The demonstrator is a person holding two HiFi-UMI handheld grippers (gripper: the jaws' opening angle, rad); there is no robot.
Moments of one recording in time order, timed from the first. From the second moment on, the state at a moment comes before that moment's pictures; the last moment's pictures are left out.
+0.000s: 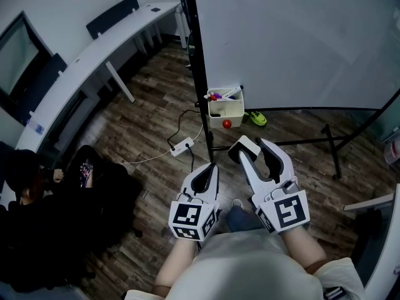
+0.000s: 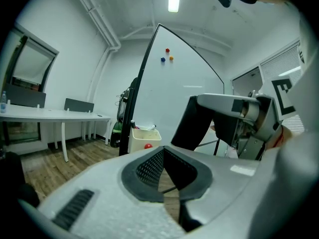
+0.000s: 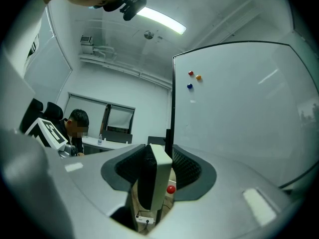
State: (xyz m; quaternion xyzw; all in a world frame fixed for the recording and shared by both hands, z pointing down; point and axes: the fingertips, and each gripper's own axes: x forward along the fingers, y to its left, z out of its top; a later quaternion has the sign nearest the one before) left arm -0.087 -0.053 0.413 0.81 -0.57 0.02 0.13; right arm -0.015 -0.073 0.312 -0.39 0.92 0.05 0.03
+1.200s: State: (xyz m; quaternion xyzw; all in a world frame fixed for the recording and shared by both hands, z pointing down) left arm -0.096 -0.139 0.414 0.79 -0.60 0.02 0.14; right arm -0.030 -0.175 0.311 -0.36 0.93 0.04 0.02
